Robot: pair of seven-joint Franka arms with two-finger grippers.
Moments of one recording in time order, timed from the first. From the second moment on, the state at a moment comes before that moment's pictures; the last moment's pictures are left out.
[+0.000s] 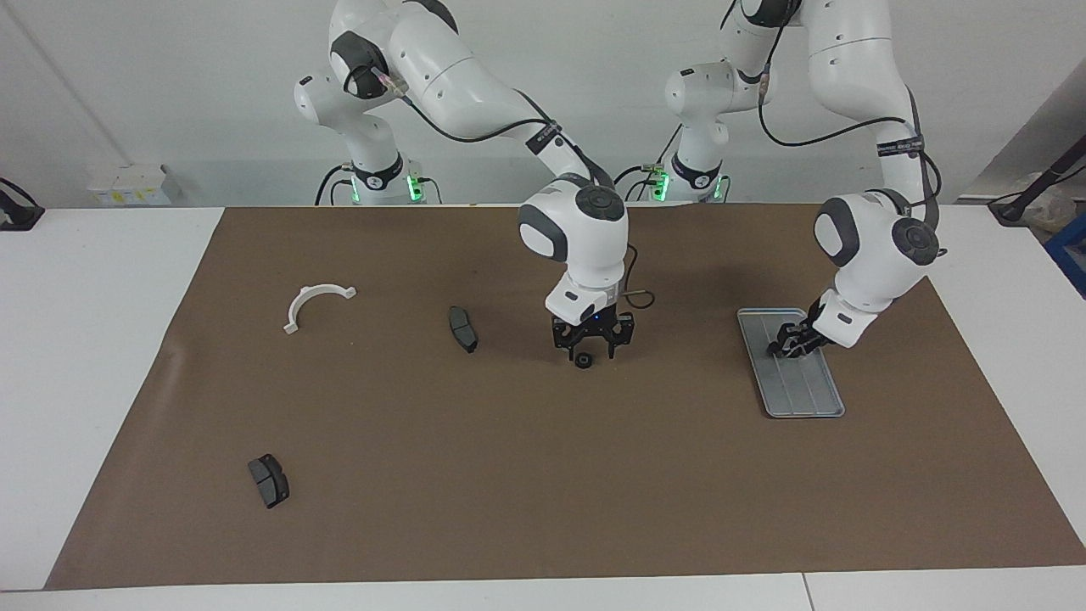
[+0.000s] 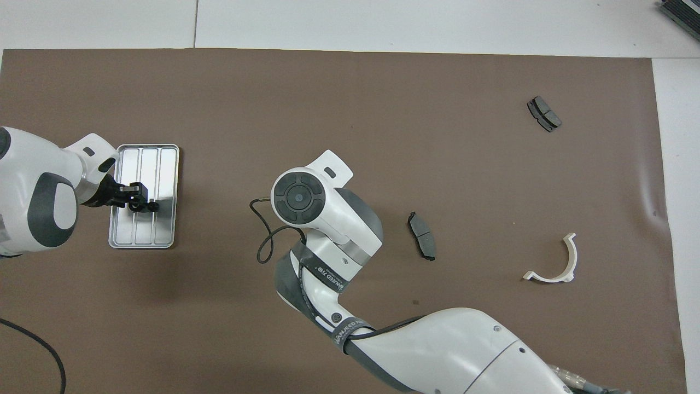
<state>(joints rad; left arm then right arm) 0.11 0.26 -0.04 -2.06 -0.04 2.25 0.06 0.62 0.65 0.11 -1.47 -0.19 2.25 0.82</state>
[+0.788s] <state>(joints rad) 0.11 0.26 -0.04 -2.07 -0.04 2.28 0.06 0.62 0.65 0.11 -1.52 -0.19 2.28 0.82</state>
